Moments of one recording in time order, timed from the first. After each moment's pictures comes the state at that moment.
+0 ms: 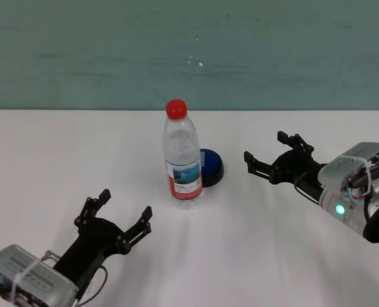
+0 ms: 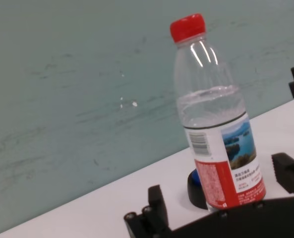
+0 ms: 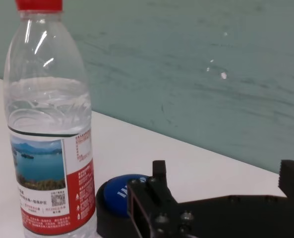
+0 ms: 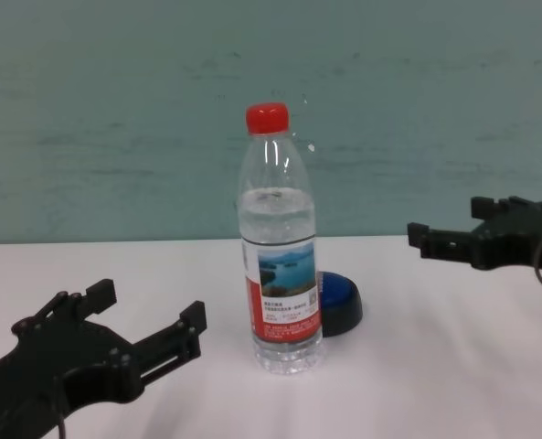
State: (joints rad) left arm 0.19 0.30 0.16 -1.67 0.01 -0.27 -0.24; right arm 0.20 0.35 -0.26 -1.52 0.24 0.11 0.34
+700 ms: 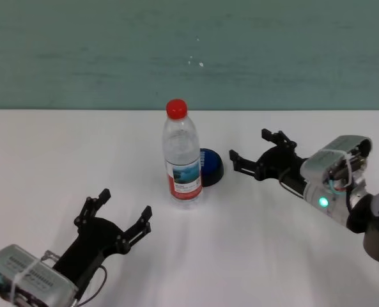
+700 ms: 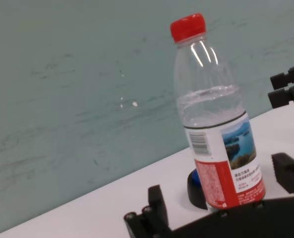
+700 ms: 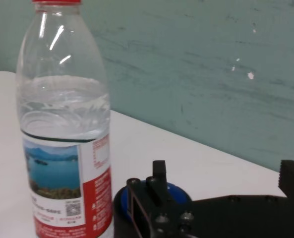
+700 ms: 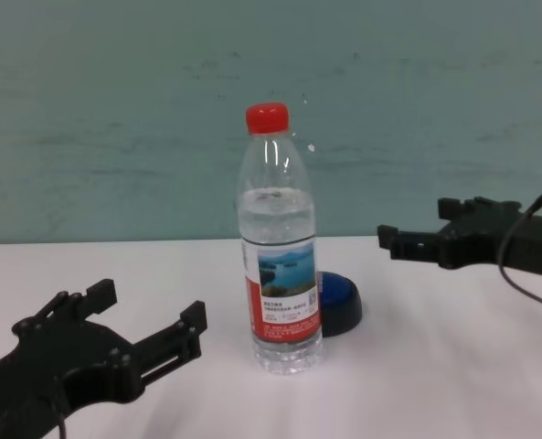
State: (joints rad) left arm 0.19 0.30 0.16 -1.67 0.01 -0.27 -0.24; right arm 0.30 0.34 -0.32 -1.41 0.24 0.11 0.38
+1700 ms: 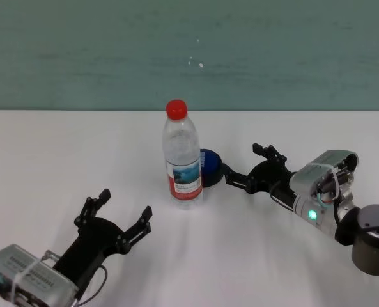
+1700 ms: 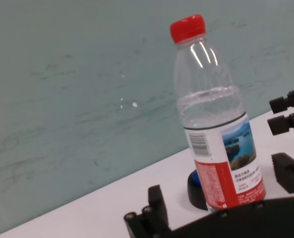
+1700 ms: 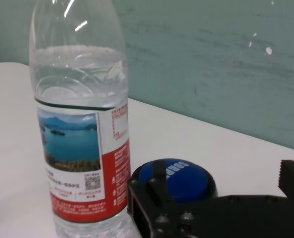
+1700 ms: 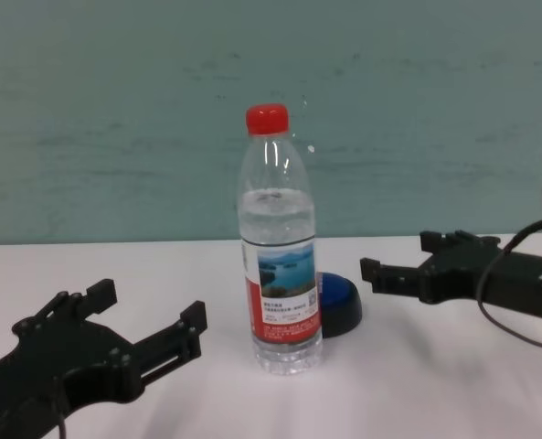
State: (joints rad) left arm 0.19 0.30 0.16 -1.67 0.01 -0.27 -0.24; right arm 0.31 0.32 -0.35 -1.35 0.24 0.08 0.38
